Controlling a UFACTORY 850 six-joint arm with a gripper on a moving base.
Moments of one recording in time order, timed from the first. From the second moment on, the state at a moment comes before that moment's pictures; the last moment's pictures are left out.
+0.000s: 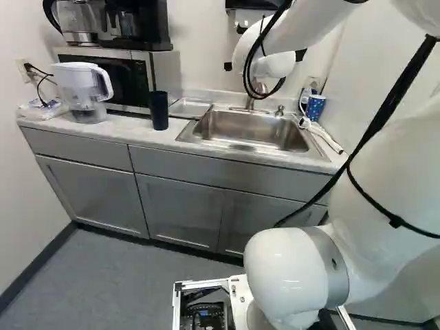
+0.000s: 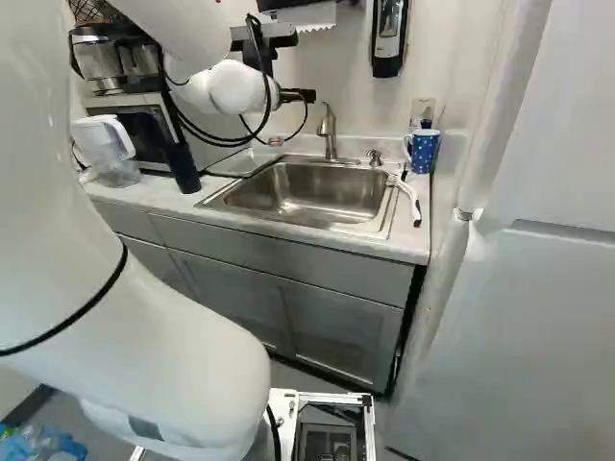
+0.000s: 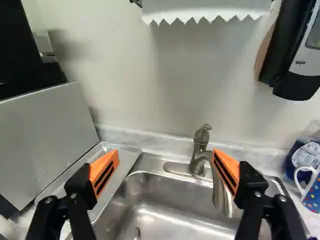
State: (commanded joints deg) arm -2.2 6.2 -52.6 0.0 22.2 0.0
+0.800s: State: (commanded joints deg) arm -3.6 -2.7 -61.3 0.0 15.6 0.0
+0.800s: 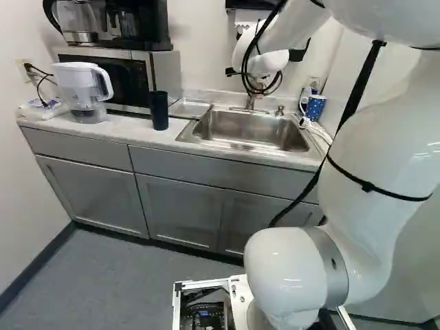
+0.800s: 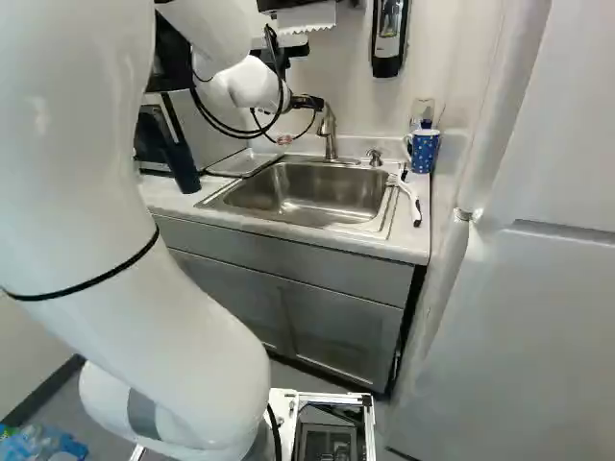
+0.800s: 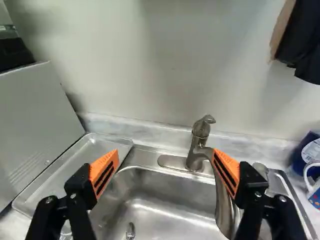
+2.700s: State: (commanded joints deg) arm -4.9 -21.9 -82.7 0.0 15.8 0.0
